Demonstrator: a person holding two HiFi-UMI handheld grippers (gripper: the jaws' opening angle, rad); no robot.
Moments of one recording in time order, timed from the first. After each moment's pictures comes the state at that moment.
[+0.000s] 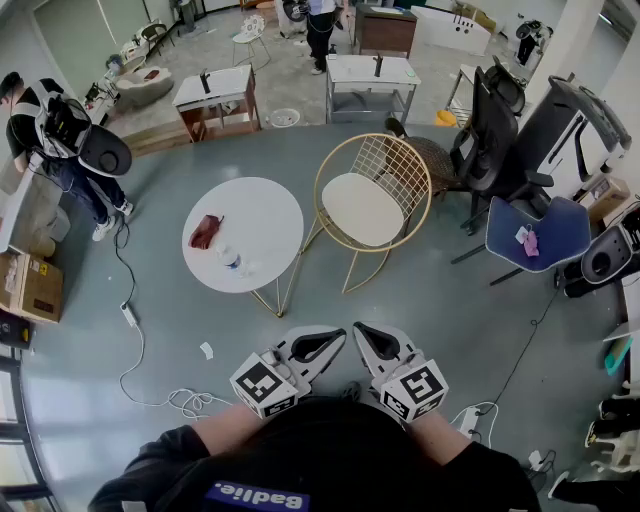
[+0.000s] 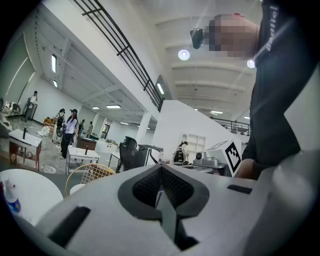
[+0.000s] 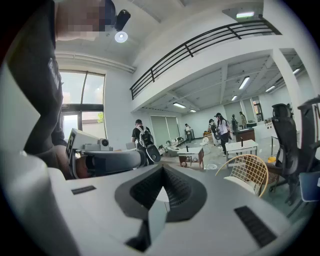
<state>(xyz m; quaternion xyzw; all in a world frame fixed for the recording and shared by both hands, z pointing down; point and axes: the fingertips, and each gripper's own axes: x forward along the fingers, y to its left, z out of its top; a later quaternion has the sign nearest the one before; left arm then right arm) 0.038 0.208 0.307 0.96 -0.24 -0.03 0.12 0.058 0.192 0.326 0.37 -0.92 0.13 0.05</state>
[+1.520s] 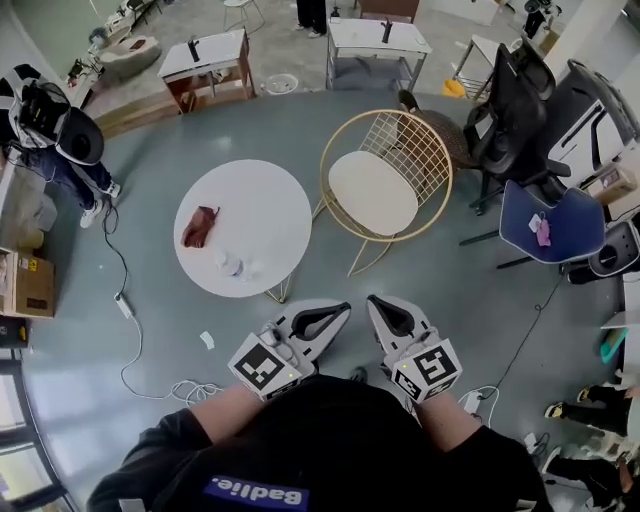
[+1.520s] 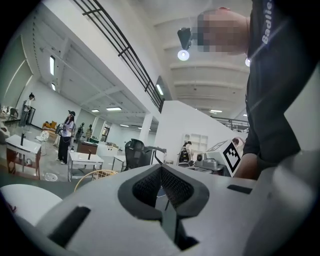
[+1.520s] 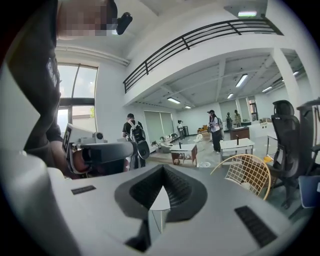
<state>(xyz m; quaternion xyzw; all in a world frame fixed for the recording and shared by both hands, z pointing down) -0.005 0.090 0.320 0.96 -0.25 -0.02 0.10 0.034 0.077 0.356 0.40 -0.91 0.13 0.08</state>
